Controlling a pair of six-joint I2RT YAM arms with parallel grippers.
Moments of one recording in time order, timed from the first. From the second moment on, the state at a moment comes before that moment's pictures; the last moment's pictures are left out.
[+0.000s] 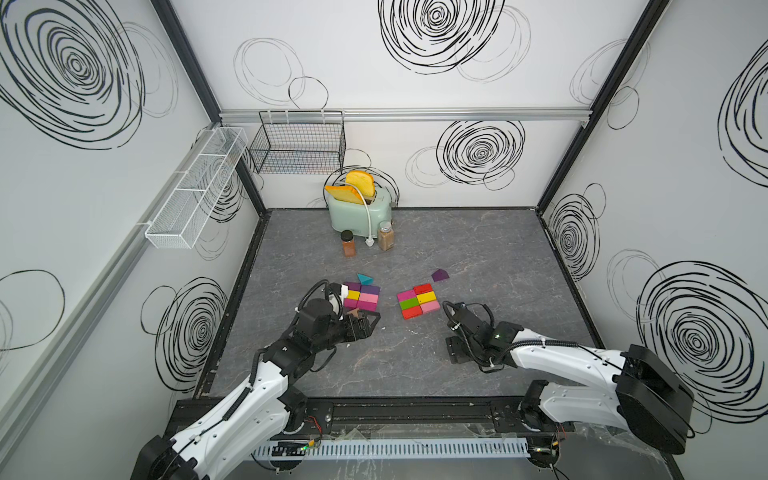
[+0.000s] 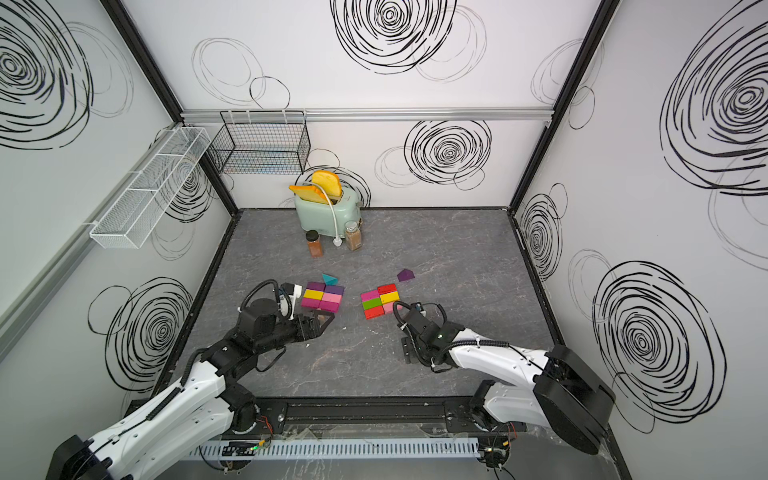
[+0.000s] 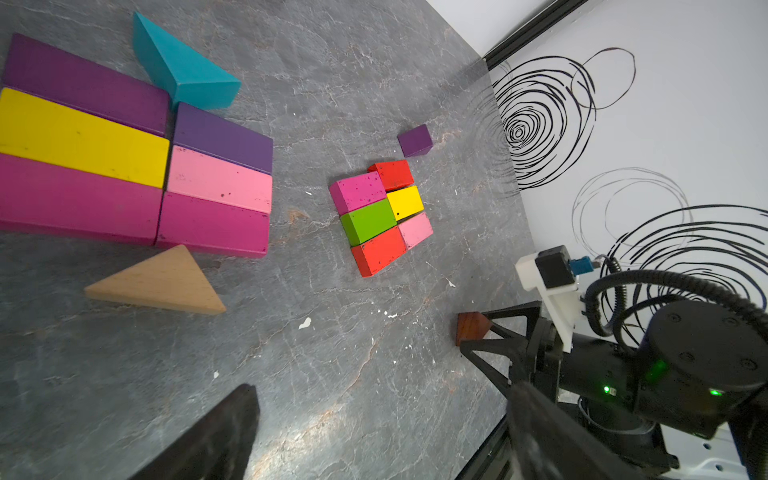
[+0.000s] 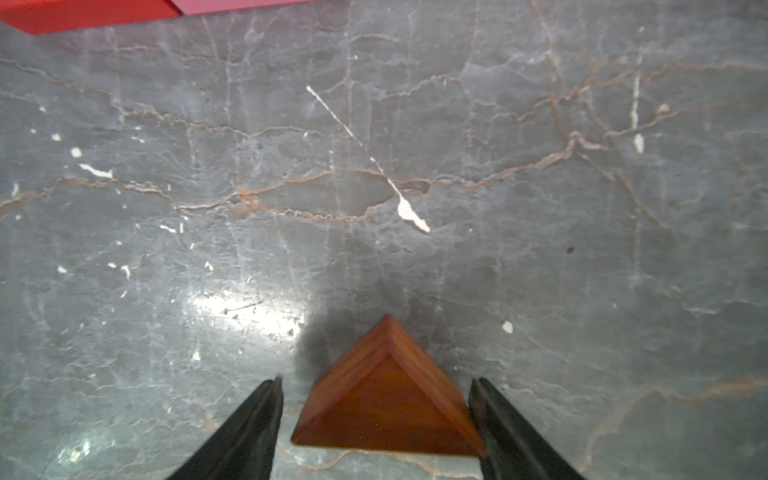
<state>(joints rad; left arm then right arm) -0.48 0.76 0.37 -0.16 0.31 -0.75 0.90 1.21 0.53 -0.55 0.19 0.64</state>
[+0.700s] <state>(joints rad) -0.47 0.76 0.37 -0.16 0.32 -0.75 0.93 1.34 0.62 -0.52 0.22 0.61</state>
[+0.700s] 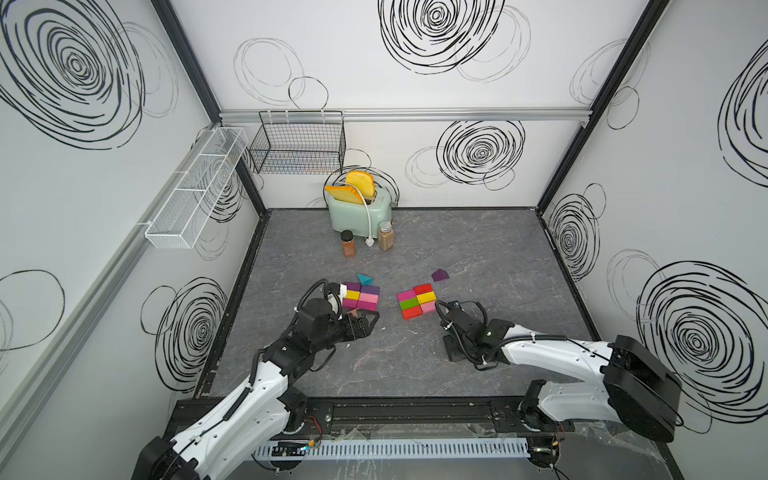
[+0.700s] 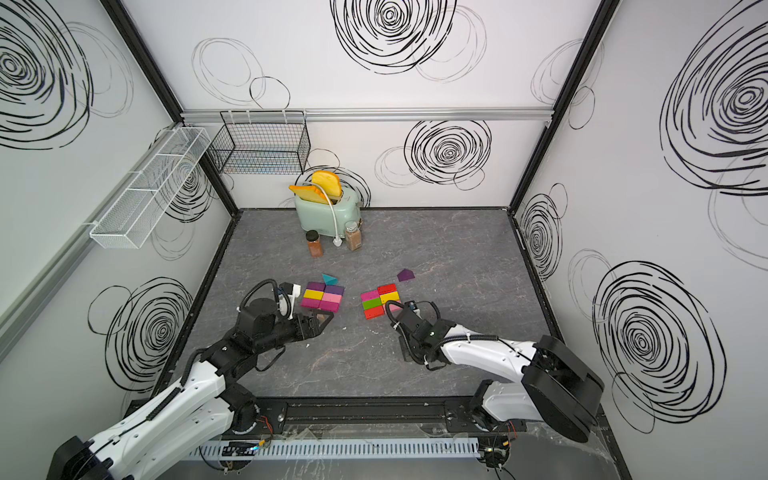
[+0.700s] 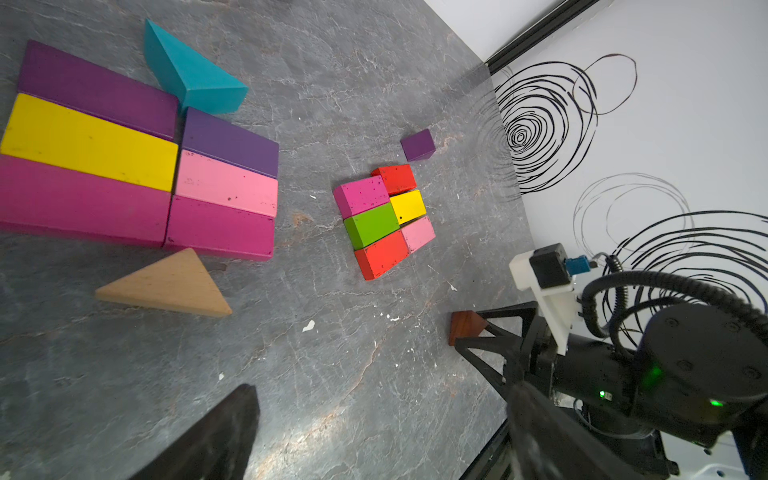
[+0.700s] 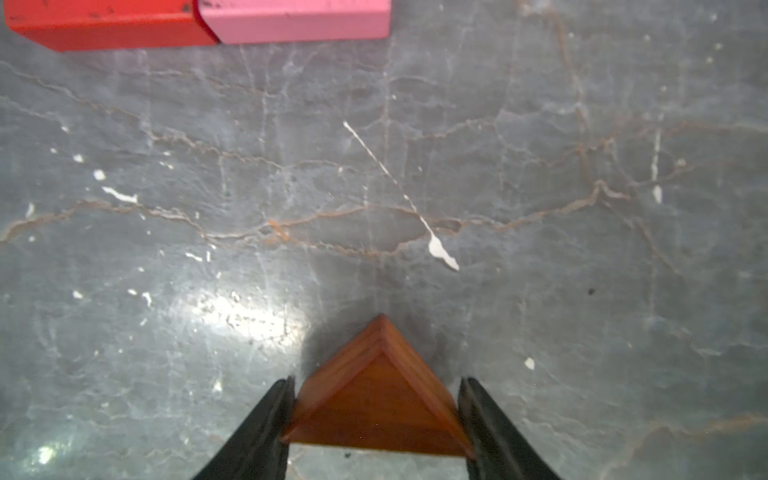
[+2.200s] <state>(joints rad) -0.47 0.76 0.37 -0.16 0.32 -0.75 0.93 1.64 0.86 -0.37 0.21 0.54</state>
